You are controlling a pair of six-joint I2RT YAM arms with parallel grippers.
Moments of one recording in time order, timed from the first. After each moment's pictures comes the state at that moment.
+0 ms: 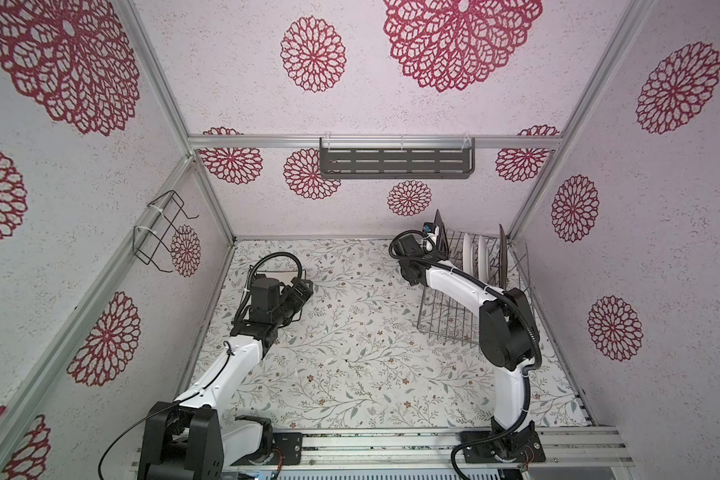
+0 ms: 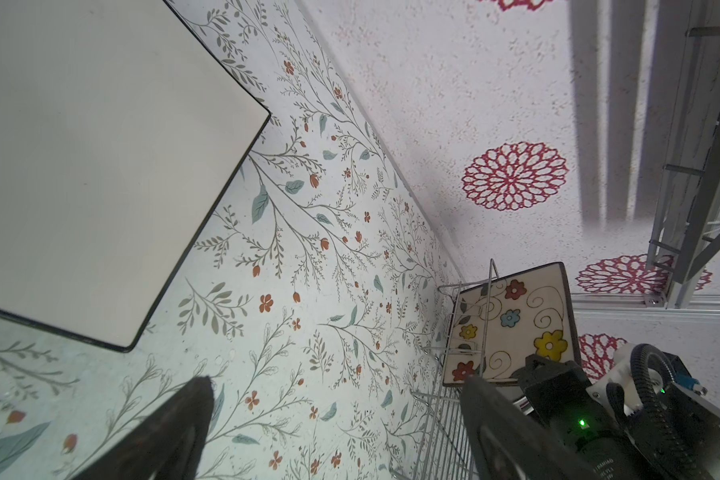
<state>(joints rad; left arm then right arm) -0.14 1.21 0.71 -0.04 0.17 -0.99 0.54 2.03 1.67 -0.50 1.05 0.47</state>
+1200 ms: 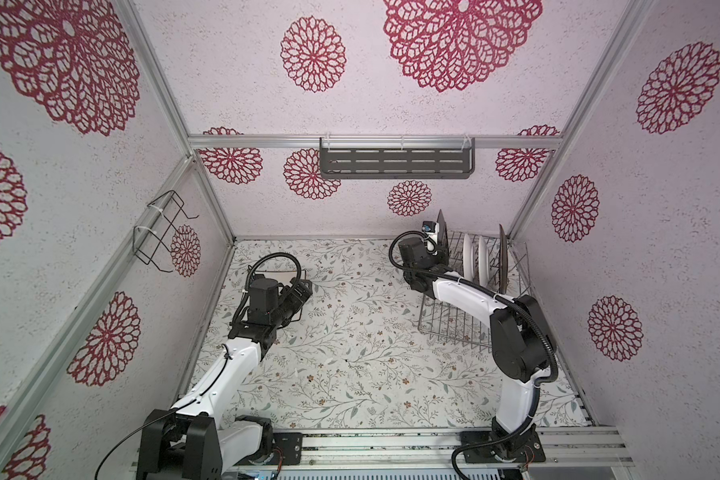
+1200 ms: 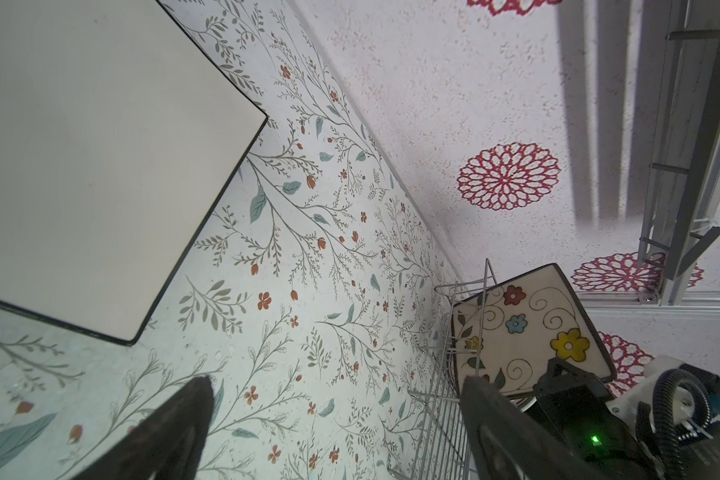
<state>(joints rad) -0.14 1.18 0.71 -0.07 0.17 -0.99 0.56 1.90 1.46 -0.09 1.11 0.16</state>
